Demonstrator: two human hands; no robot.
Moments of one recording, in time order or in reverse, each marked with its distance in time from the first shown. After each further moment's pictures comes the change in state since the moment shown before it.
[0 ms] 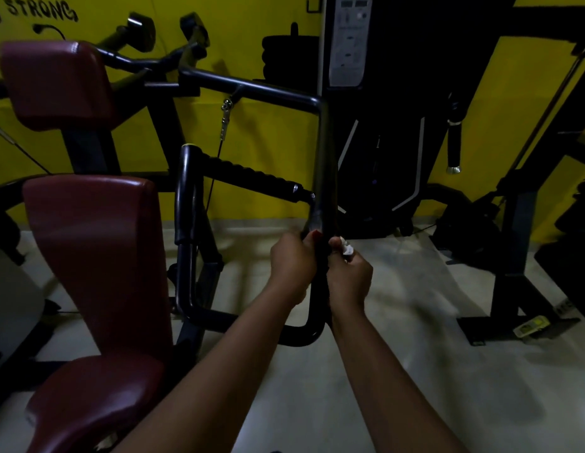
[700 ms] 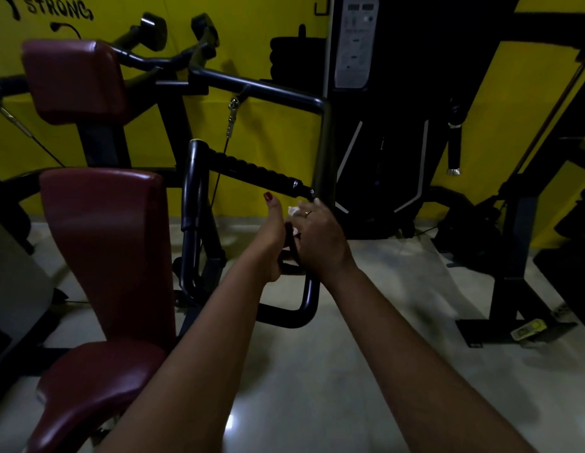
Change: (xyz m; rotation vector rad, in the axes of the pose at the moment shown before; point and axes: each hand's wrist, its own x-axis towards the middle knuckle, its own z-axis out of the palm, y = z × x) left_hand -0.019 0.031 -0.039 -0.378 -0.168 -0.346; right_hand 0.020 -0.029 0.016 -0.827 -0.350 -1.179
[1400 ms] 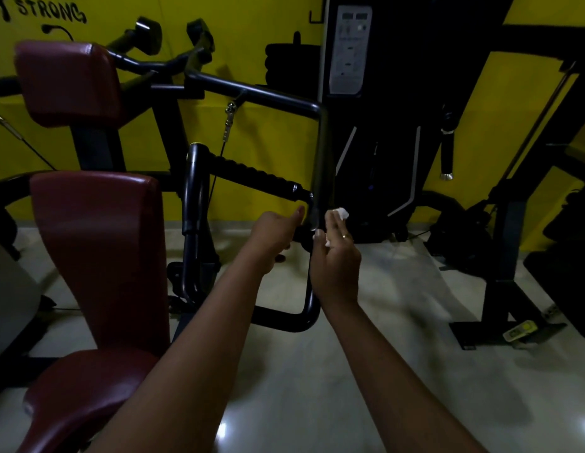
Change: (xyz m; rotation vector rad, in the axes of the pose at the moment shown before) left_hand 0.016 0.010 -0.007 0.412 0.098 0.234; right_hand -0.035 -0.017 -0.004 0.402 0.270 0.514
